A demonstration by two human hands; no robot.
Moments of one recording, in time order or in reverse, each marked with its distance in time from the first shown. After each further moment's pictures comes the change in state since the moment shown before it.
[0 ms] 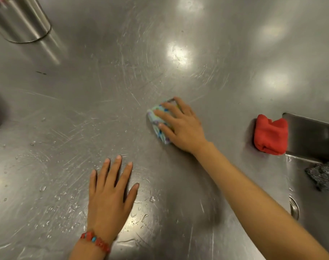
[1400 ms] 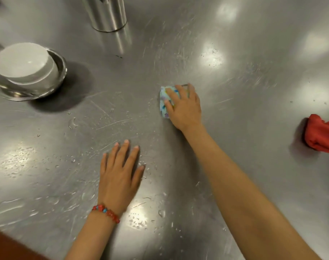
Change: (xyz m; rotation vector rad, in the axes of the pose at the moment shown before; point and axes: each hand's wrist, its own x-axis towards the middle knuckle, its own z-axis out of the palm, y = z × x) left_hand -0.060 -0.094 -0.034 -0.052 0.062 -0.106; right_hand 0.054 -0.144 0.047 -0.043 -0.060 0.189
